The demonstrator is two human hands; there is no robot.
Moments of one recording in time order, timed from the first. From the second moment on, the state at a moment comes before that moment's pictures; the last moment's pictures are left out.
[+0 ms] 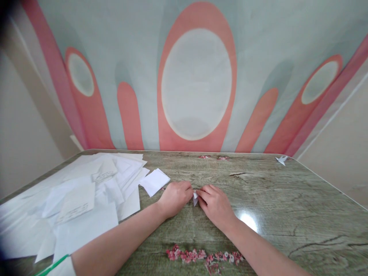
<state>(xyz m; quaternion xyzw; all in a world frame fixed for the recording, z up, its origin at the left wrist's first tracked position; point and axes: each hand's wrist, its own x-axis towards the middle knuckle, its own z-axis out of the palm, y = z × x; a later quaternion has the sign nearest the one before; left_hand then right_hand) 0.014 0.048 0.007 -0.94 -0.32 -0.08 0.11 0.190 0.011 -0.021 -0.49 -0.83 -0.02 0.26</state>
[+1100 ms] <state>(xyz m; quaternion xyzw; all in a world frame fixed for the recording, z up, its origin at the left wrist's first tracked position) 0.014 0.037 0.018 -0.96 -0.27 -0.03 0.11 0.191 0.000 -0.016 -0.48 -0.85 -0.03 0.22</state>
